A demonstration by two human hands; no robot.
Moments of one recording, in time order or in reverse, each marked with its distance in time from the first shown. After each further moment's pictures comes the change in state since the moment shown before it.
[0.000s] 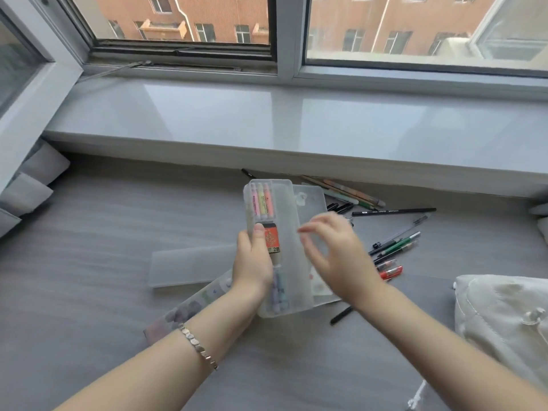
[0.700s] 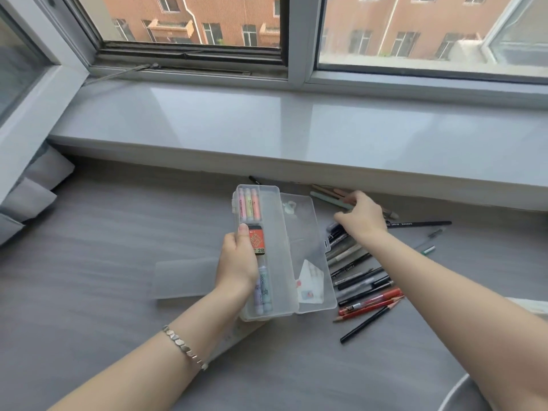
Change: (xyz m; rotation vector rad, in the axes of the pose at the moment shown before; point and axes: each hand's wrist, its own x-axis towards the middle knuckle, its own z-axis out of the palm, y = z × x) left_hand 0.038 0.003 -0.021 0.089 0.073 -0.049; right_hand 0.090 0.085 0.013 -0.030 -0.053 0.716
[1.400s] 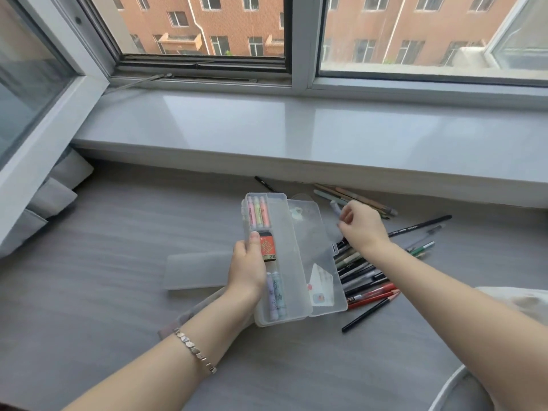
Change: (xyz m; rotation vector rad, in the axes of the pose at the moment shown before) left_hand -0.024 -0.011 -0.002 -0.084 -0.046 -0.015; right_hand -0.030 0.008 -0.002 -0.104 -0.016 -0.203
